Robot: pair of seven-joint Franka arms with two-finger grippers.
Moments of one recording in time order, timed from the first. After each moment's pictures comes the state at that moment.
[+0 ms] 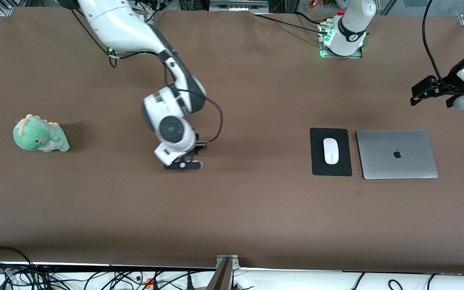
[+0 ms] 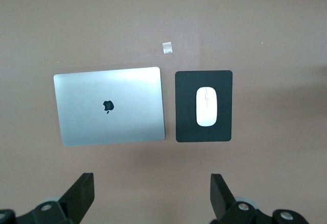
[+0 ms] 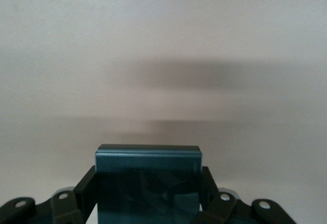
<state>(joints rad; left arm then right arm) 0.02 -0.04 -0.01 -1.70 0.01 1.65 0.04 0.50 0.70 -0.03 -1.41 0.08 1.94 0.36</state>
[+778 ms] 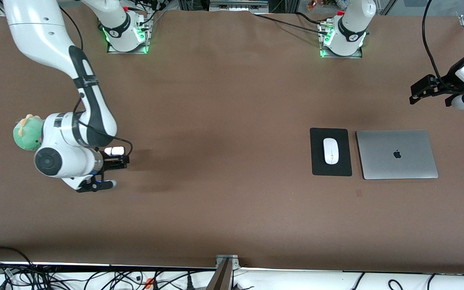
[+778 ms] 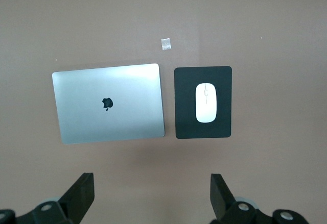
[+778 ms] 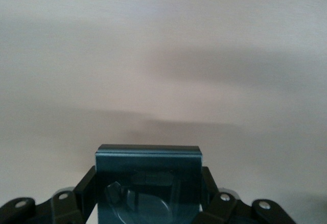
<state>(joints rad) 0.02 -0.04 -0.01 -1.69 0.01 1.63 0.04 0.16 0.64 -0.09 -1.62 0.09 2.07 -0.10</state>
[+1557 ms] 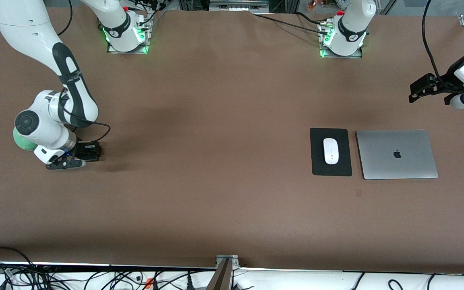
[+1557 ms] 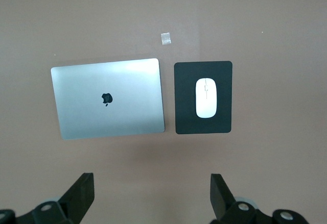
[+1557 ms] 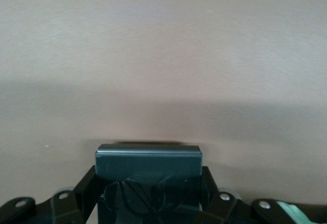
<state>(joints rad) 0.02 -0.04 -0.01 -1.69 0.01 1.61 0.05 0.15 0.52 -0.26 -2.08 0.20 2.62 -0.32</state>
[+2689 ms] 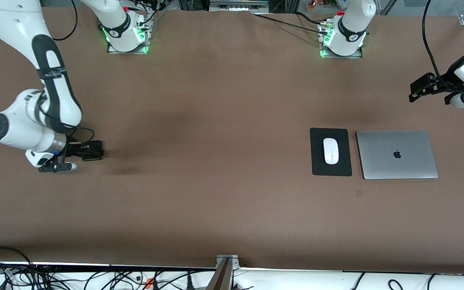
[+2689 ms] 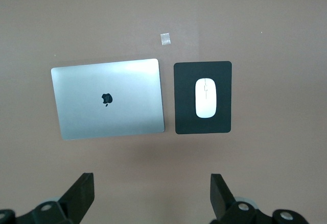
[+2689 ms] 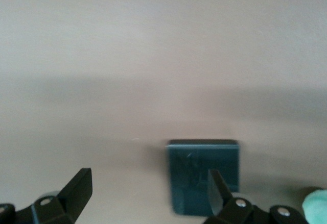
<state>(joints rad) 0.02 -0.04 -0.02 -1.69 0.01 1.61 0.05 0.17 0.46 -0.27 -1.86 0.37 2.17 -0.38</state>
